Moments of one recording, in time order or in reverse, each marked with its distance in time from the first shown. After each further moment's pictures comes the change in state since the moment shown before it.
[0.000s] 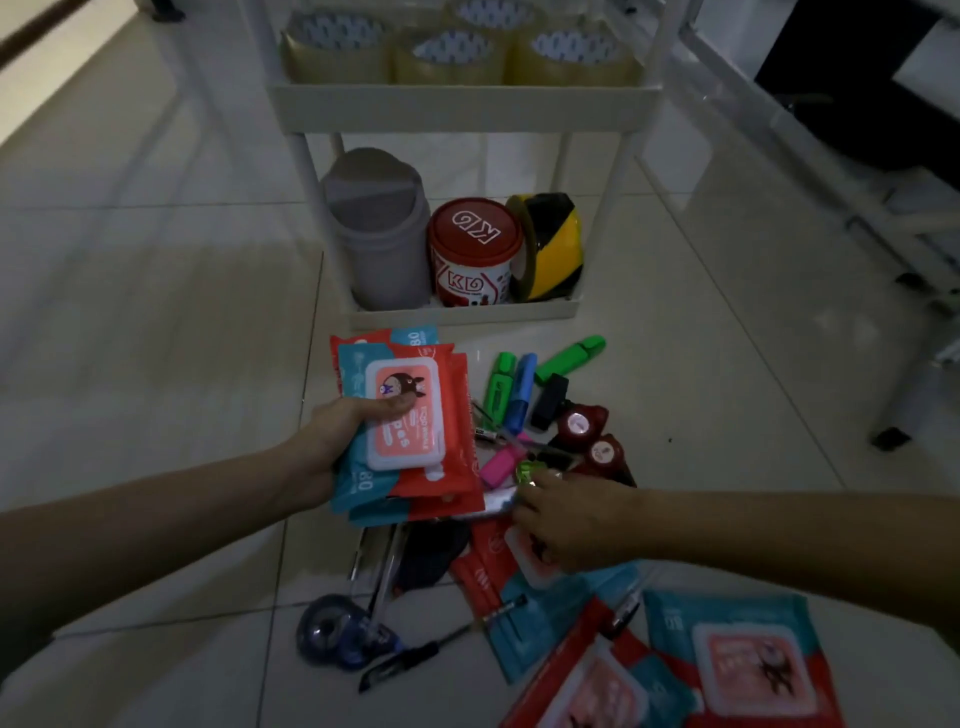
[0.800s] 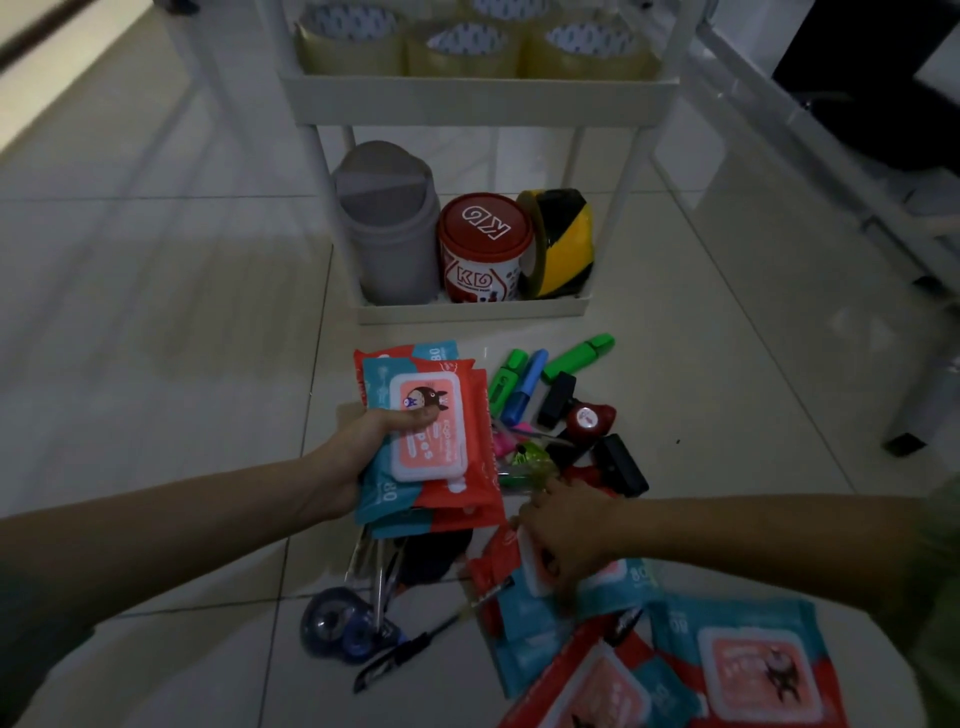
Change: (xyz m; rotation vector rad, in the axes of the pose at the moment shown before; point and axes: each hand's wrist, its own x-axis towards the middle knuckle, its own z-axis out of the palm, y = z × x) left_hand 0.007 -0.018 0.007 0.034 -0.013 -0.014; right_hand 0.022 -0.003 0.013 0.095 -0.193 0.117
